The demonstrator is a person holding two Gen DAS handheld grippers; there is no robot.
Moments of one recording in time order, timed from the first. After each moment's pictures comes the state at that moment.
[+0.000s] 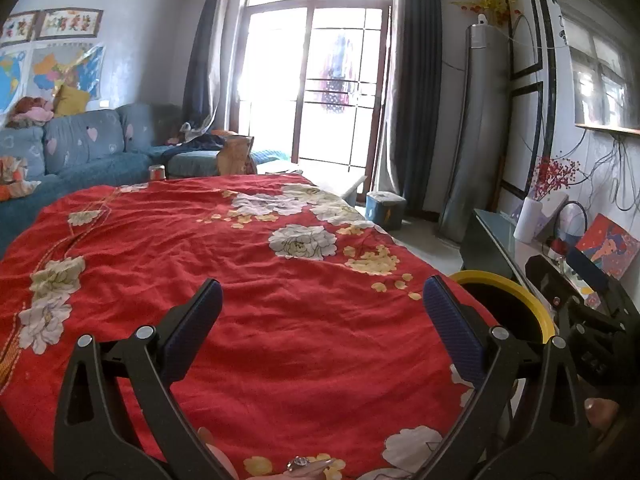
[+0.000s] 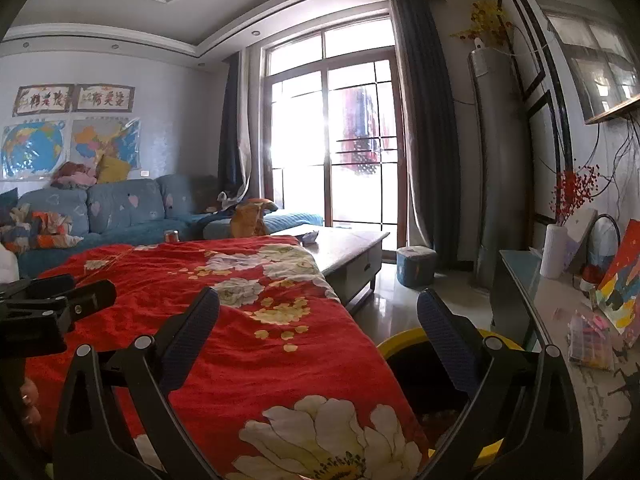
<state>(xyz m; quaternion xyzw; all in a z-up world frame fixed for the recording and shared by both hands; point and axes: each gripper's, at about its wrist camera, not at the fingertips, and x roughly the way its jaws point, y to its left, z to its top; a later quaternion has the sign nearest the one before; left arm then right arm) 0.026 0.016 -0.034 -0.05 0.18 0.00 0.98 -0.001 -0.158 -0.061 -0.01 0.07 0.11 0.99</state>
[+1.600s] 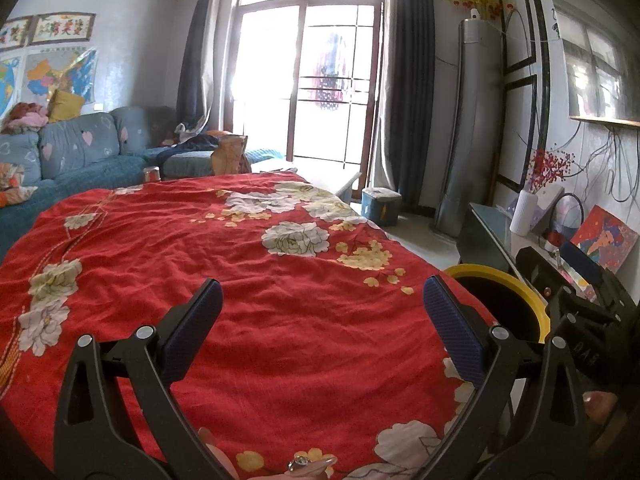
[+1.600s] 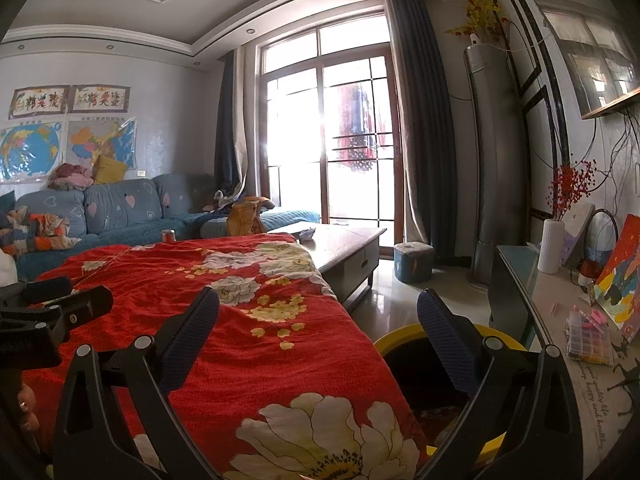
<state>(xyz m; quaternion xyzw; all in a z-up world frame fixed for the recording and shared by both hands) 0.024 0.012 -0.035 -0.04 0.19 -0.01 0.98 -0.001 -0.161 -0.065 0.00 0.07 0.11 0.99</state>
